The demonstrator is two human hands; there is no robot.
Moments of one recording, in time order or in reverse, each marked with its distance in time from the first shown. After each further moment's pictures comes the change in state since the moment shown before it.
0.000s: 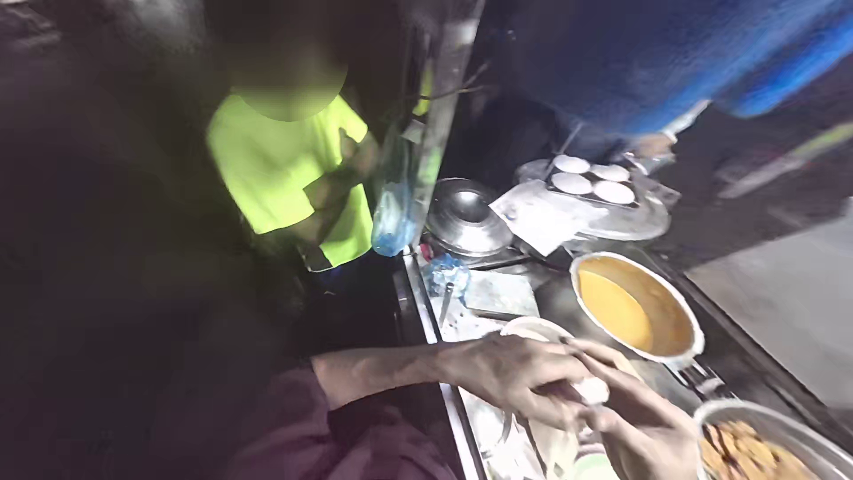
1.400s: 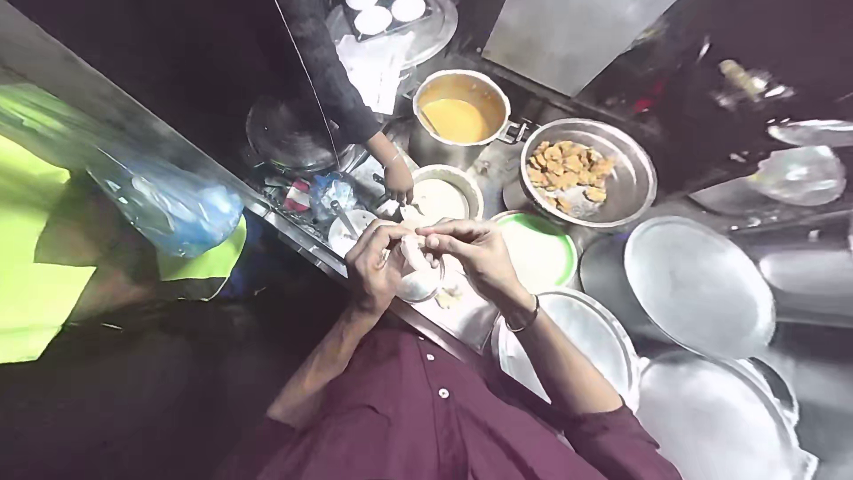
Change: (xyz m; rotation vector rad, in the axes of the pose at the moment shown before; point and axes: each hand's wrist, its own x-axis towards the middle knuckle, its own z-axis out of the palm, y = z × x) left_hand -0.033 -0.037 0.063 0.081 0.566 -0.117; right_hand -0.049 -0.012 0.036 0.217 0.453 0.410
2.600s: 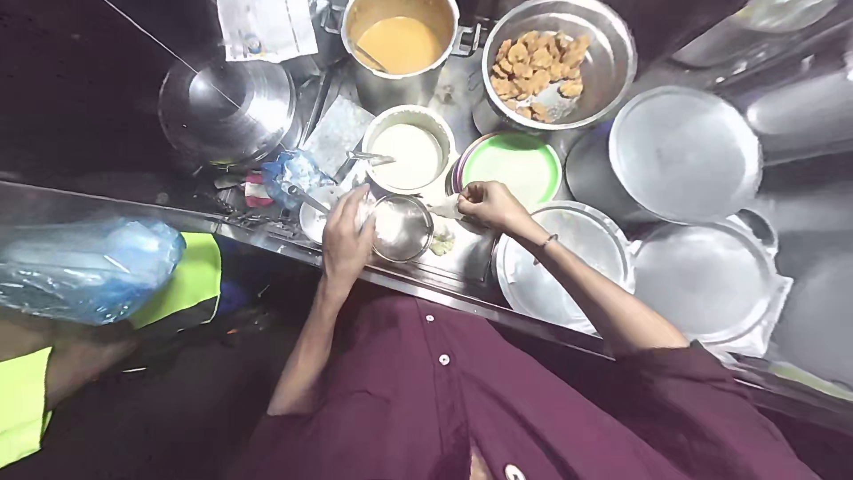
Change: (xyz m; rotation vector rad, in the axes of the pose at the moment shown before) left_hand -0.010 -0.064 0.005 0.393 -0.604 -0.213; right_hand -0.063 0.073 -0.135 -0.859 0.296 0.528
